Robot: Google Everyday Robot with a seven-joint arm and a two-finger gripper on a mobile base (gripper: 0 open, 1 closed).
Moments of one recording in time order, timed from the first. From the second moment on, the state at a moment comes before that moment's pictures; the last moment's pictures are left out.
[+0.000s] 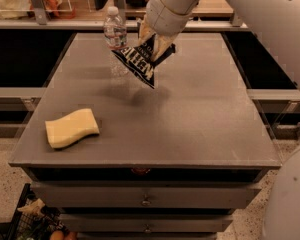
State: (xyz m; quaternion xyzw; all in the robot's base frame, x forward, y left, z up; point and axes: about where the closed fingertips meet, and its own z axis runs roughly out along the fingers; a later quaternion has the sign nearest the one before) arm 0.657 -0.016 0.939 -0.91 0.31 -0.09 0.25
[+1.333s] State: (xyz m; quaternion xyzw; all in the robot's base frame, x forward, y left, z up) arm 0.669 0.005 0.930 -0.91 0.31 -0.08 0.26
